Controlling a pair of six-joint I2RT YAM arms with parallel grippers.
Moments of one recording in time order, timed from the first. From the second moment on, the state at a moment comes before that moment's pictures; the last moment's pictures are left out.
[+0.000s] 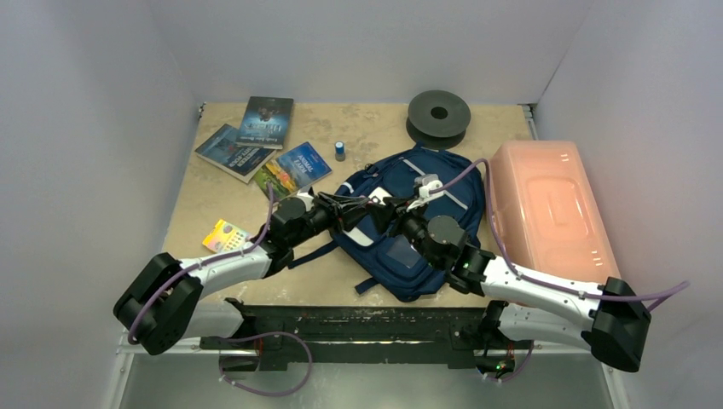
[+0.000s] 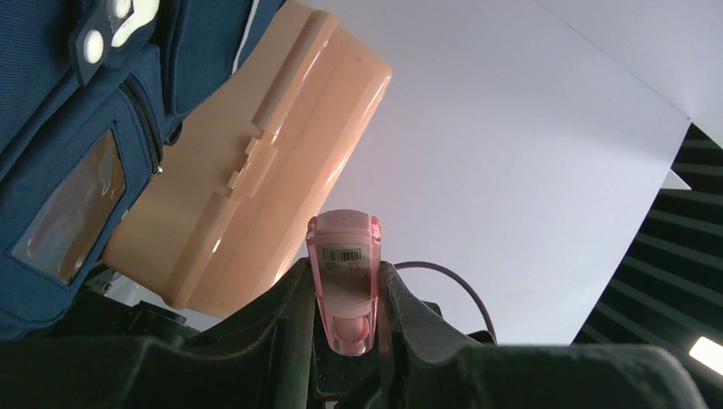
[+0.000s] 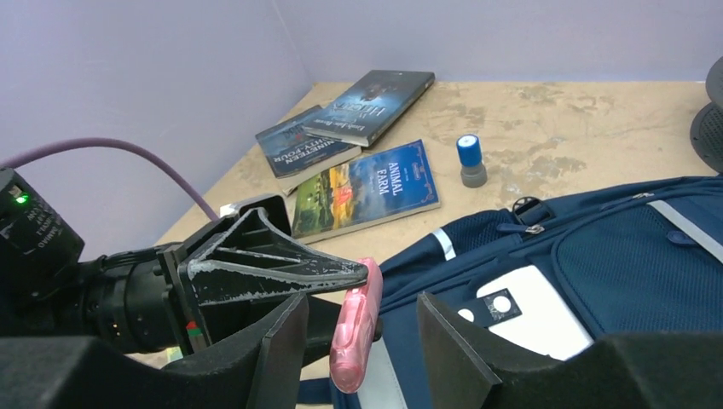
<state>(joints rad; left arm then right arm) -0.66 1.28 0.47 0.64 0.22 -2.03 1.00 1.03 0.57 0.44 0.42 0.36</state>
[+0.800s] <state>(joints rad) -0.69 1.34 0.51 0.77 0.16 -2.04 1.00 1.09 0.58 0.51 0.45 0.29</state>
